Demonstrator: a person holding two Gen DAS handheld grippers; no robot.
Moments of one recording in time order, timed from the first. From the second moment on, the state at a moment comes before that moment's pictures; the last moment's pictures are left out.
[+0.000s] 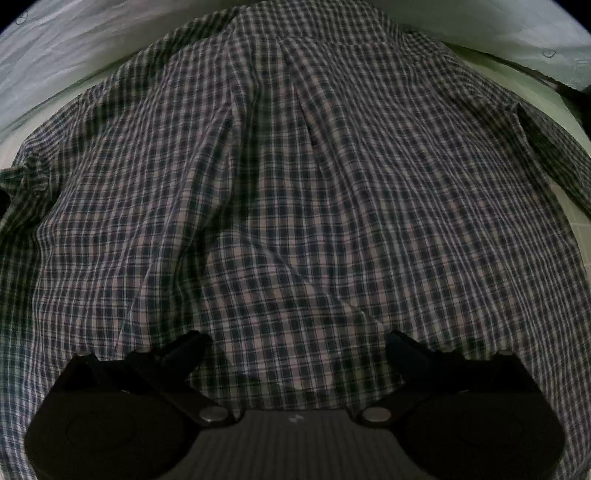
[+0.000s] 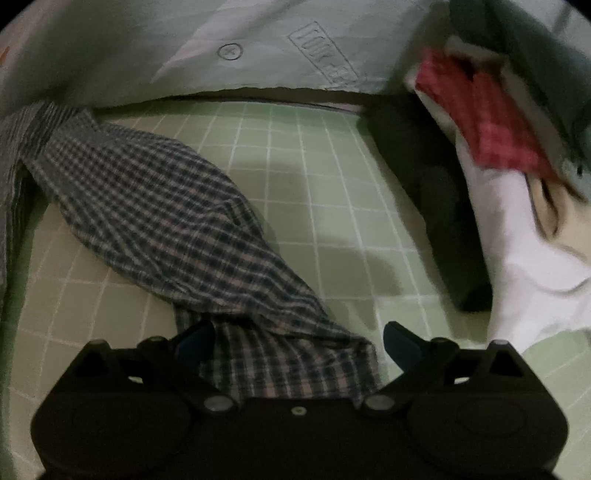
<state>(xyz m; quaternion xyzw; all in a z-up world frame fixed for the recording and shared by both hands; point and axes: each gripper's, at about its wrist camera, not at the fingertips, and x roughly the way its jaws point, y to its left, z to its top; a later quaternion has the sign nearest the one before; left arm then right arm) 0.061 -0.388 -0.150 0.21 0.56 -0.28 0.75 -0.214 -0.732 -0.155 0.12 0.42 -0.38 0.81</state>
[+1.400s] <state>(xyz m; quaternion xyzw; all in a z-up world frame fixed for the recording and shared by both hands) 0.058 -0.392 -0.147 0.21 0.56 -0.28 0.75 -0.228 -0.649 -0.143 -0.02 0.42 -0.50 0.76</state>
